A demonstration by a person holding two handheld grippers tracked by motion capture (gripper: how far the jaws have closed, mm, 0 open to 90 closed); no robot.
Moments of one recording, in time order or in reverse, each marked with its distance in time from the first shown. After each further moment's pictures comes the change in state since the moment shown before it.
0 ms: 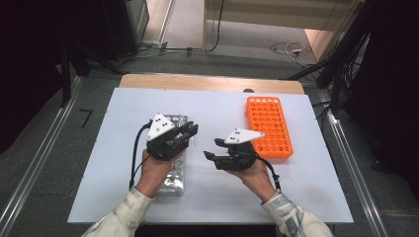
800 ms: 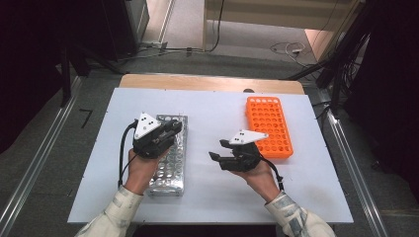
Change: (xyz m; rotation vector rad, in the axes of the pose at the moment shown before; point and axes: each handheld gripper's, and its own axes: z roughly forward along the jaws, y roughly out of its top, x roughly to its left) left arm 0.022 -0.009 -0.011 0.039 0.112 0.016; right arm -0.009 -0.009 -0.003 0.023 -0.026 0.009
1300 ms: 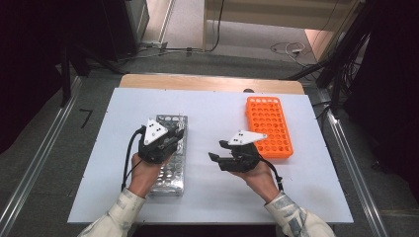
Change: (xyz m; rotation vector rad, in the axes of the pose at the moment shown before) left arm -0.007 -0.019 0.012 0.073 0.028 0.058; right arm 0.002 -0.001 0.002 0.008 0.000 -0.007
